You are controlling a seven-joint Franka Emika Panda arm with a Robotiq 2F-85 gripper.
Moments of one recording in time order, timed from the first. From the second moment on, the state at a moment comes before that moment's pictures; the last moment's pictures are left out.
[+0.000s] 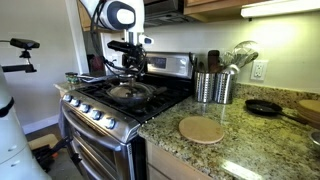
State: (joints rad) arm 0.10 -0.15 0.06 -2.43 0.26 2.38 -0.13
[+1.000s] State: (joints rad) arm 0.11 -0.04 0.10 -2.37 0.29 2.38 -0.13
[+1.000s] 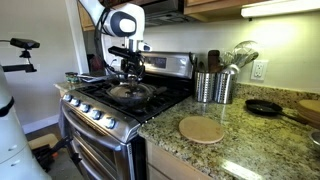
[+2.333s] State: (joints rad) arm 0.10 -0.10 0.11 -2.36 0.18 2.39 -0.14
